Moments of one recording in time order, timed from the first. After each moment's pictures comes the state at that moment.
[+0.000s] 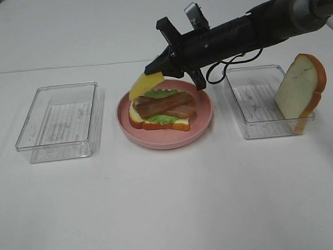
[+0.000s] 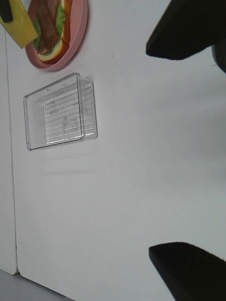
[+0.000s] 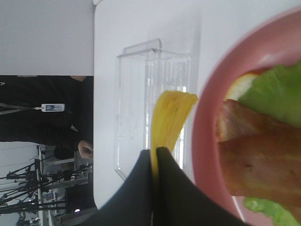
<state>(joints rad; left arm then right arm) 0.03 0.00 -0.52 -0.09 1.08 0.03 0.26 2.31 -1.58 1.37 0.83 -0.61</state>
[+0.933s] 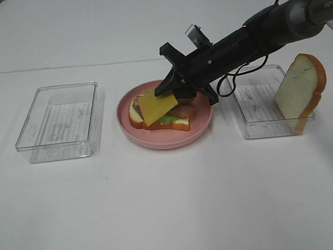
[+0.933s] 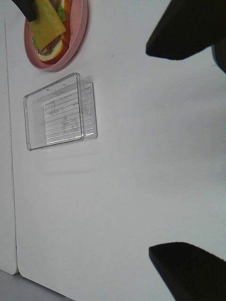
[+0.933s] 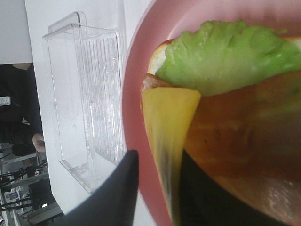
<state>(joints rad) 0.03 0.00 -0.52 -0.09 1.08 0.03 0.26 2.33 -1.58 1.15 0.80 -0.46</state>
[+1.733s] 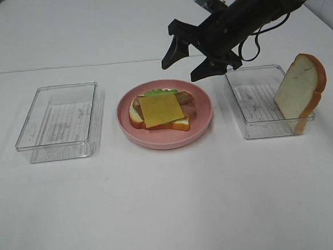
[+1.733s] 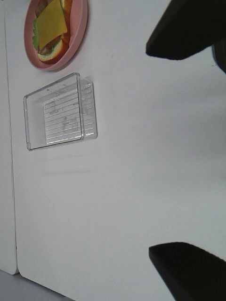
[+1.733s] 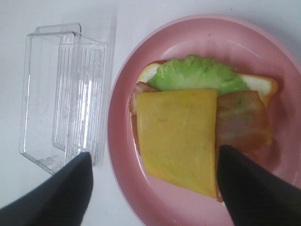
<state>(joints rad) 0.03 0.00 -0.52 -0.09 1.08 0.03 0.26 2.13 -1.58 0.79 0.75 -0.33</state>
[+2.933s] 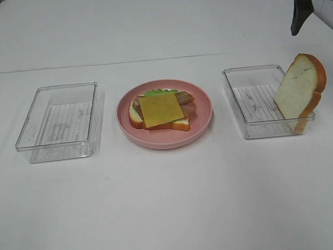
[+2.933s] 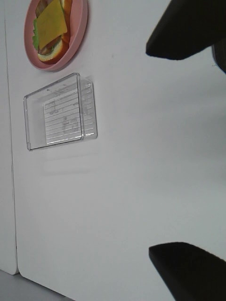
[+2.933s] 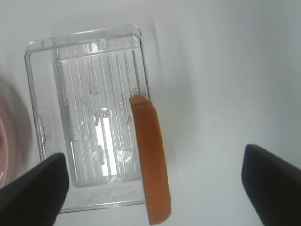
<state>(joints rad) 0.03 0.00 -0.52 -0.09 1.08 0.03 -0.01 1.93 -1.70 -0.01 1.07 0.10</state>
